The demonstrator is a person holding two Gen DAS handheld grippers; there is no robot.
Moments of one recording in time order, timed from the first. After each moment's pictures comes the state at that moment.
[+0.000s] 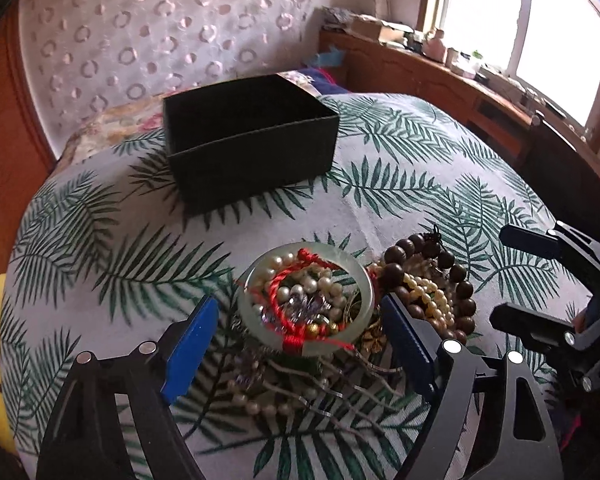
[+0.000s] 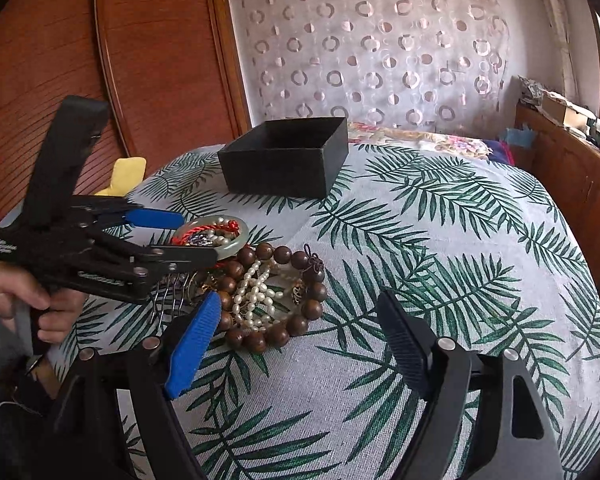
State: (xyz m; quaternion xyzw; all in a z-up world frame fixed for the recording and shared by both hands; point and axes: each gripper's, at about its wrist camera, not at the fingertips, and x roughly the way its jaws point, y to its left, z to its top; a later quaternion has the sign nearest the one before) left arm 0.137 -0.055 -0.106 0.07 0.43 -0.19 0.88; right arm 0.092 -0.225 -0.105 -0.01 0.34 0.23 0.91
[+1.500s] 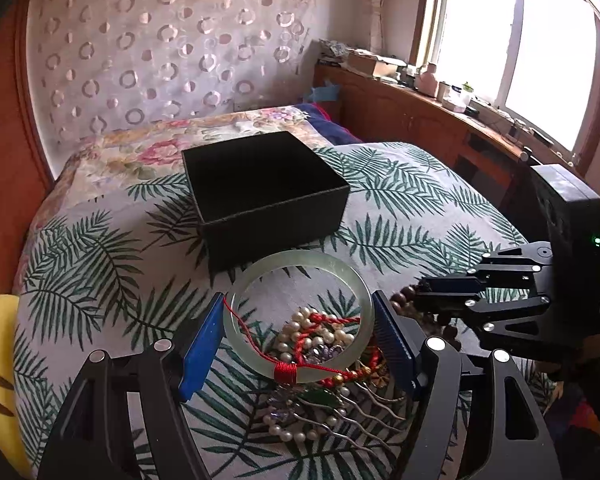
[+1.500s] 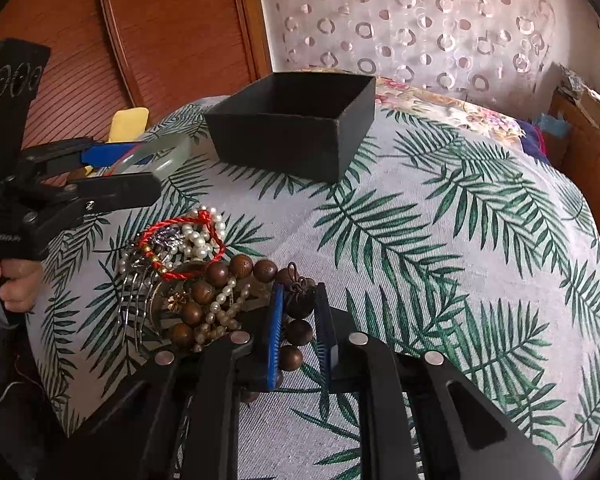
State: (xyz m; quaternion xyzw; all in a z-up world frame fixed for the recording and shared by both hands) left arm 0.146 -0.030 -0.069 0.04 0.38 -0.20 0.90; right arm 0.160 -0.202 -0.110 -0.07 0.42 0.27 0.86
